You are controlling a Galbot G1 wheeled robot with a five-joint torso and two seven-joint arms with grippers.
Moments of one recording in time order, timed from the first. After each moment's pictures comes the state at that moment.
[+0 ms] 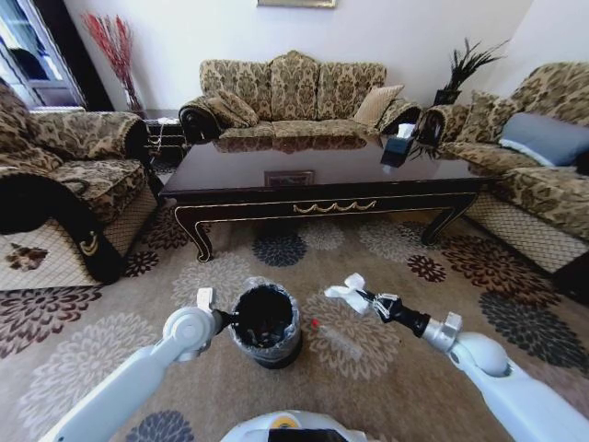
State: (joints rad) left arm 0.95 -0.81 0.02 -2.08 -1.57 0.74 -0.92; right arm -1.50 0.71 0.66 1.94 0.62 0.23 -0.69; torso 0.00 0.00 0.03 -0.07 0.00
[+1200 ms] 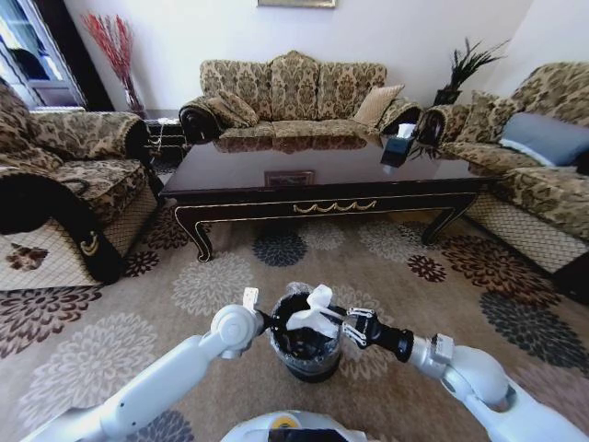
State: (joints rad) left arm 0.76 -0.95 0.29 -2.04 -1.58 0.74 -0.97; right arm -1.64 0.76 0.62 2.13 0.49 0.19 -0.68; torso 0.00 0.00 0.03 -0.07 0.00
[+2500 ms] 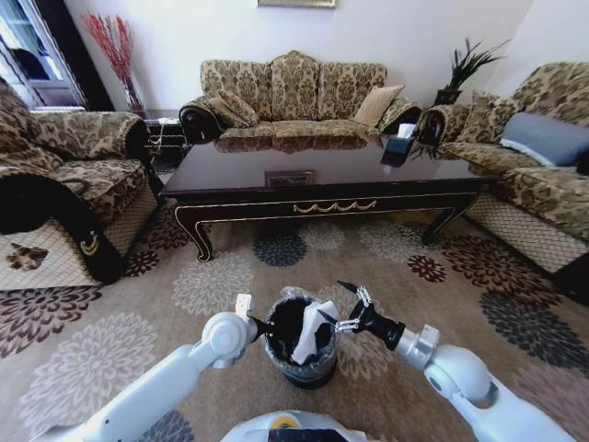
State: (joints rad) left arm 0.83 -0.92 0.24 -2.07 -1.57 0.74 -0.97; right arm -1.60 0.77 0.56 2.17 0.39 0.13 -0.45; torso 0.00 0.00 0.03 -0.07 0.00
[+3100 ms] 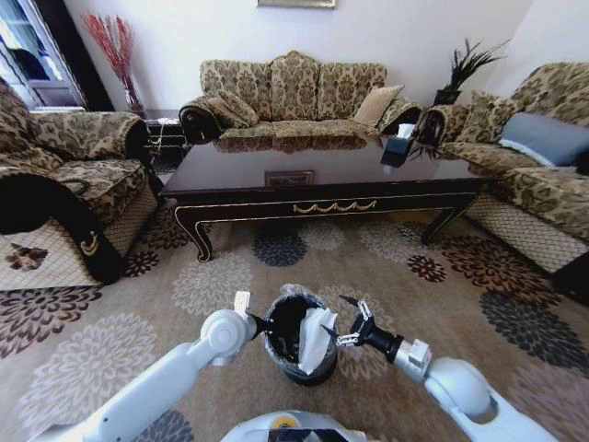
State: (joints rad) left arm 0.85 -0.91 0.19 -2.09 -1.59 0.74 -0.97; right arm -1.64 0.82 0.53 2.08 0.31 0.09 -0.41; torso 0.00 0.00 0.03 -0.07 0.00
